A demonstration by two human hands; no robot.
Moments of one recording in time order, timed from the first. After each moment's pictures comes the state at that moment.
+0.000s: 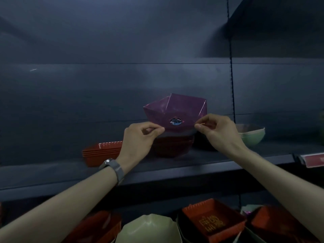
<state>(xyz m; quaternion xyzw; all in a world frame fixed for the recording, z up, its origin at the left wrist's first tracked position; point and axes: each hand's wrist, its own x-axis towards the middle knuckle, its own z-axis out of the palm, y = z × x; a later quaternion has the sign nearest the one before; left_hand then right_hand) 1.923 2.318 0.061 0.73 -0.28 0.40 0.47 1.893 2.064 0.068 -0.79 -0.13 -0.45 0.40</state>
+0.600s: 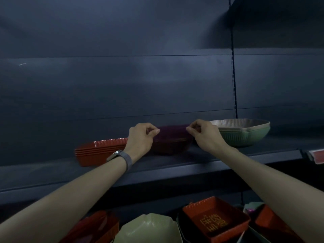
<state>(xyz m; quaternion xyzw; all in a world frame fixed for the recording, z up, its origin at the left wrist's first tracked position) 2.000 2.308 0.054 0.82 -0.20 0.37 0.38 1.979 2.067 0.048 -0.84 -0.08 -0.38 0.37</state>
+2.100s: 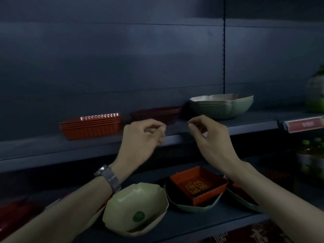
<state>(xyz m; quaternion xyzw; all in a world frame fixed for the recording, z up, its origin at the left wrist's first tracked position) 1.901 2.276 -0.017 0.75 -0.29 0.29 0.52 1.876 2.061 -0.037 -0.78 -0.17 -0.49 0.37</state>
